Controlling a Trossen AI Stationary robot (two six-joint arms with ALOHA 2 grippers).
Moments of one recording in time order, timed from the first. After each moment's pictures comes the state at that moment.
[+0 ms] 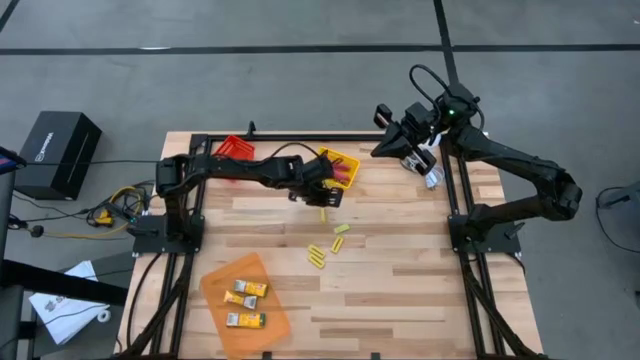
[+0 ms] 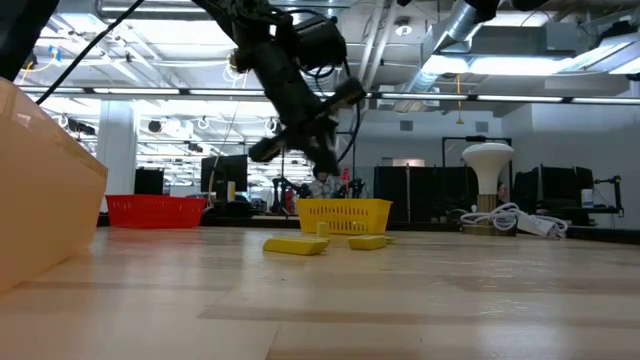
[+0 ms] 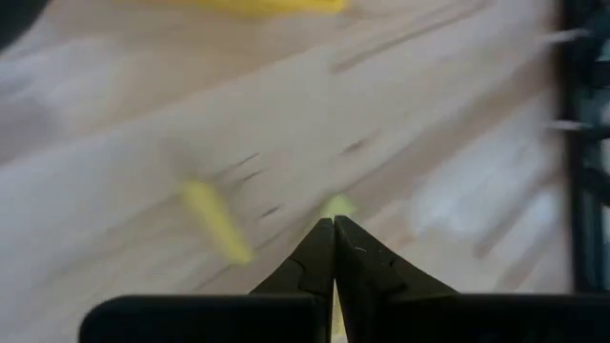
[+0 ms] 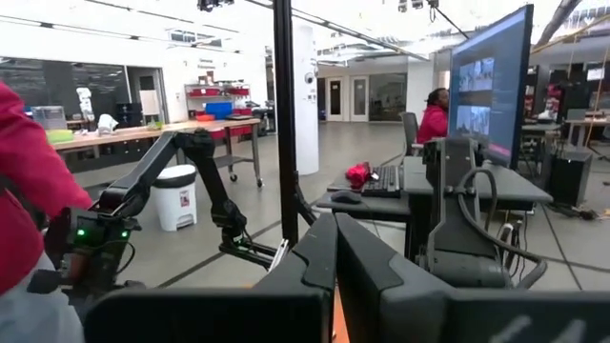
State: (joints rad) left arm 0.21 1.88 1.36 -0.45 0.12 -1.03; right arm -0.59 1.24 1.10 0.46 -1.16 0.29
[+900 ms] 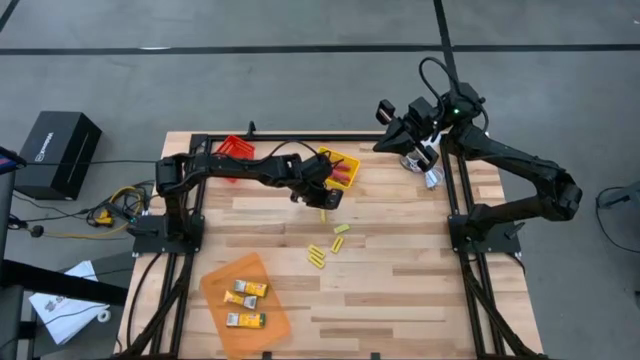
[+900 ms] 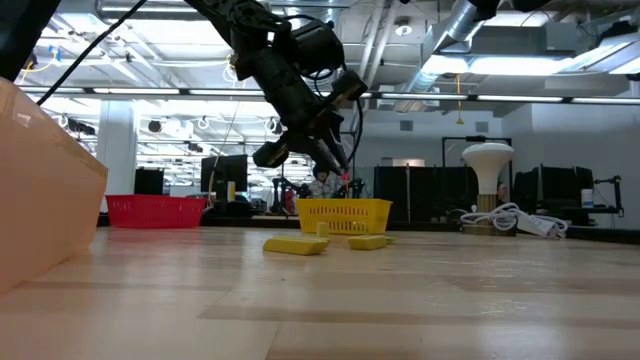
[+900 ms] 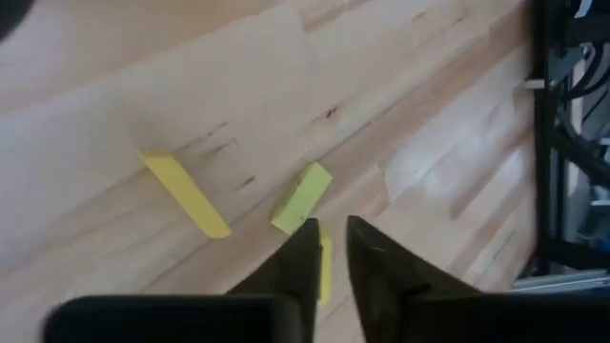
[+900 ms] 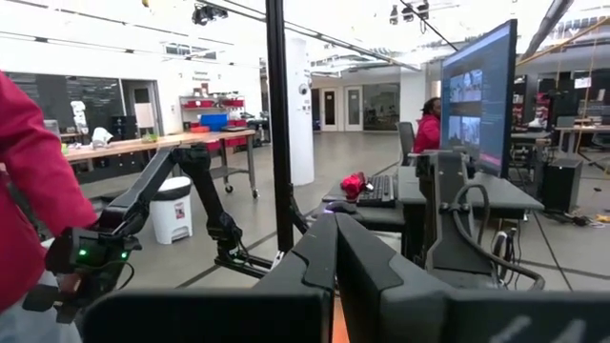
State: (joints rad) left arm 0.24 1.88 1.33 -0.41 0.27 -1.00; right arm -0.60 1.24 1.10 0.53 -1.15 0.37
